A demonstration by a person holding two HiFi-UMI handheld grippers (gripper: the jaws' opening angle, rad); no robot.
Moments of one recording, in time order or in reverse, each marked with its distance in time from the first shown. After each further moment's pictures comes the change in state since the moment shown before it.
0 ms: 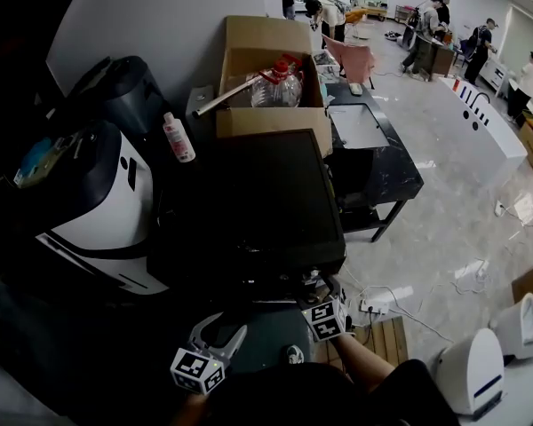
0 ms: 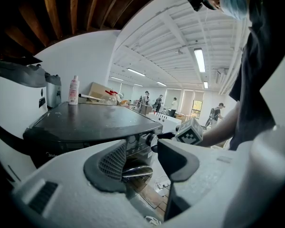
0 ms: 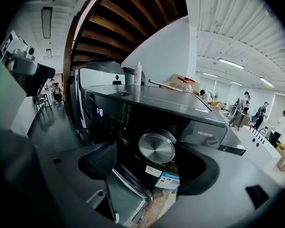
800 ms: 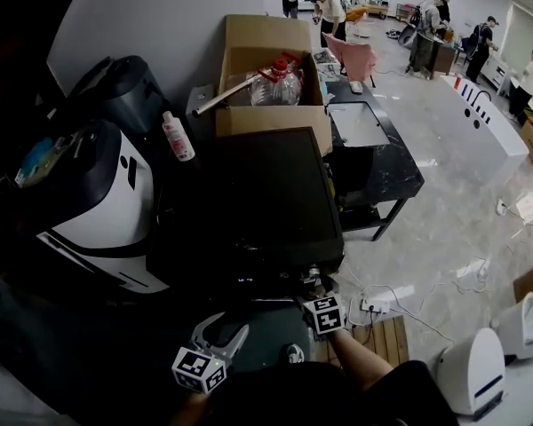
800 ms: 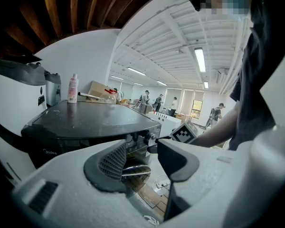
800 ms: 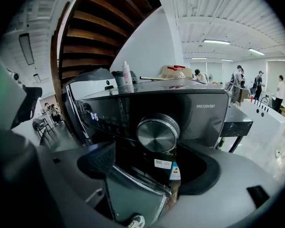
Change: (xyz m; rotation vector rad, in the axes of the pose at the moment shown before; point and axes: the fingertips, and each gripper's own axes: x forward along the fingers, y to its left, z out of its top) left arm 0.004 -0.009 -0.004 -0.008 0.009 -0.001; right arm 0.012 -0.001 -0.018 0.253 0.025 0.046
